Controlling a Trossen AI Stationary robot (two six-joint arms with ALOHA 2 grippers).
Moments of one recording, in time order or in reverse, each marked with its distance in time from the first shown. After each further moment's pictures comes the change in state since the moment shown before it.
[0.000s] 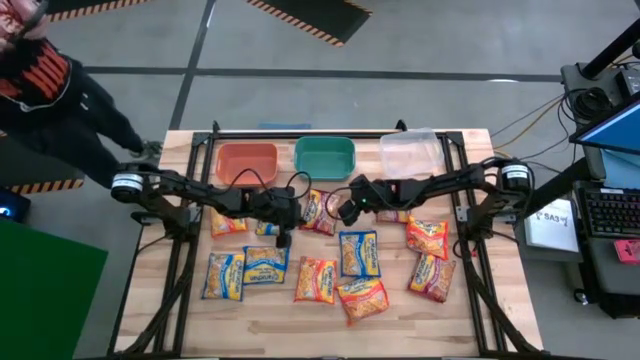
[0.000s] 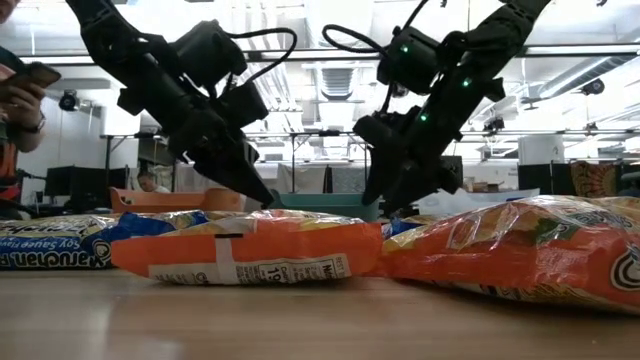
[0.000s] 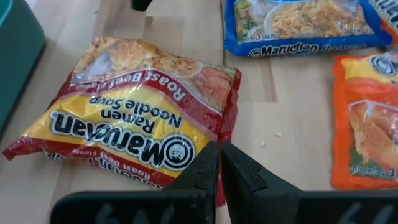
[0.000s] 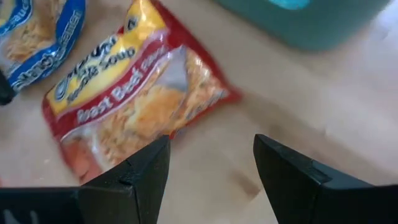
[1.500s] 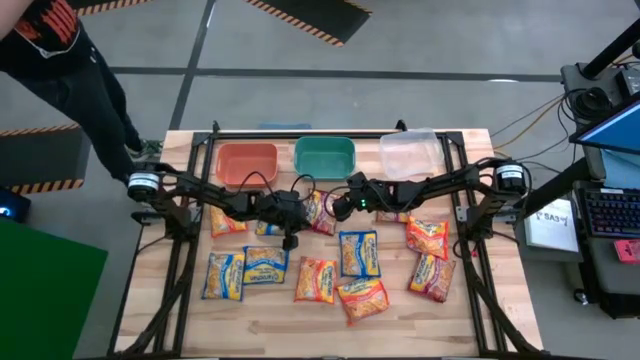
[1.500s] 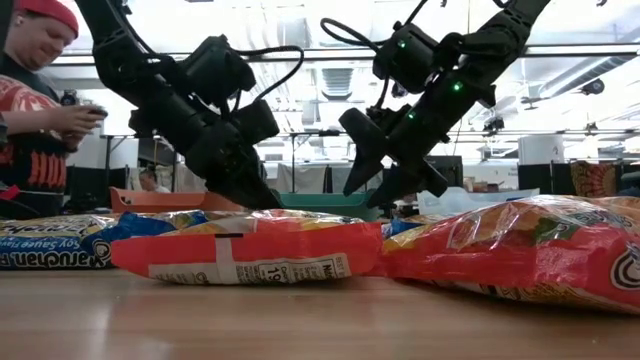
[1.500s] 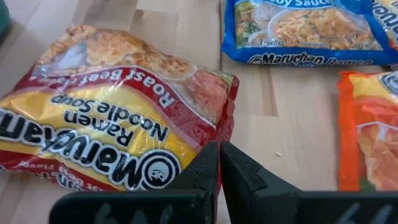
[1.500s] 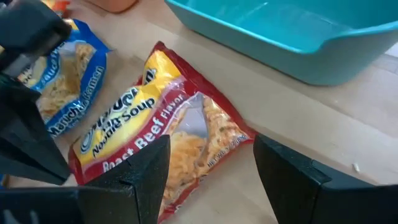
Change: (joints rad) left arm -0.002 0.137 0.000 0.163 0.042 -0.087; right arm 0.005 0.034 -0.002 0.161 0.054 0.088
